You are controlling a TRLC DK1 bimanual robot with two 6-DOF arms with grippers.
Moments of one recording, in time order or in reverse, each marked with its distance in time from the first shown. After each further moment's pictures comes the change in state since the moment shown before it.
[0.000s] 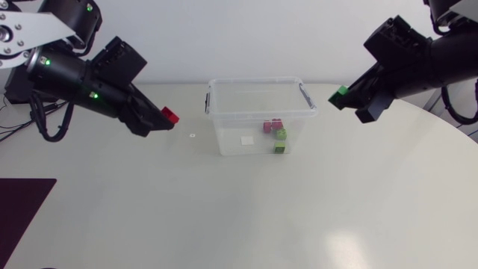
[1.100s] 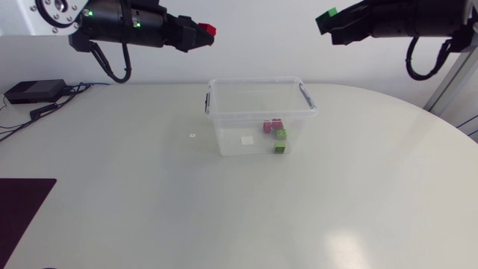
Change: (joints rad) left arm -0.026 0.229 0.238 0.543 0.152 -0.354; right arm 0.023 0.099 0.078 0.529 -0.052 0.330
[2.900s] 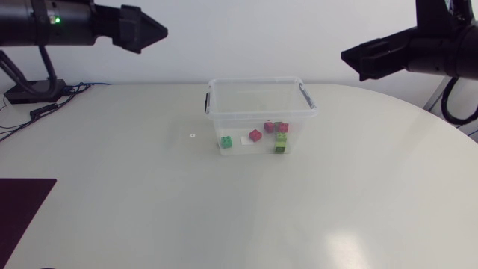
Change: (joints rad) left arm 0.073 -0.382 -0.231 -0.093 -0.204 0.002; right arm -0.063 -0.271 -0.281 -0.011 0.096 0.085
